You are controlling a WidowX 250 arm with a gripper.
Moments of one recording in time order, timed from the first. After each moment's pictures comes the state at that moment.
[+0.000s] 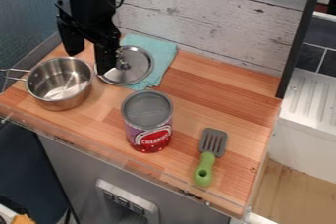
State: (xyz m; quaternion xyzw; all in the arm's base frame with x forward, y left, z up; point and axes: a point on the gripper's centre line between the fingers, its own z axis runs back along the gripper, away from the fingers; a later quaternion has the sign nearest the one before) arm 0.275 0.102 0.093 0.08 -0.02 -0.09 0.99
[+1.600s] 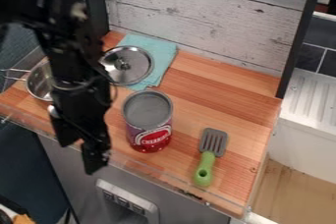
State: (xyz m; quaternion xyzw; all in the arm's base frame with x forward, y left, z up) arm 0.179 0.046 0.041 0.02 0.03 -0.16 0.99
